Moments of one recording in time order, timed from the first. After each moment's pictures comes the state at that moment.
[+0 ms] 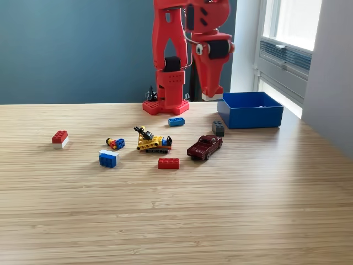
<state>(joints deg) -32.5 96.5 84.6 94.2 8.7</state>
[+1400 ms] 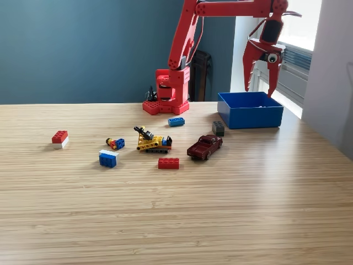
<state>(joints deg) -65.0 75.9 69.2 99.5 10.7</state>
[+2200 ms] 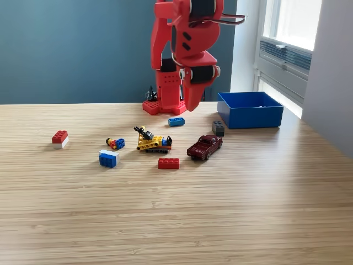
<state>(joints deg) -9.9 75.9 69.2 99.5 -1.2</state>
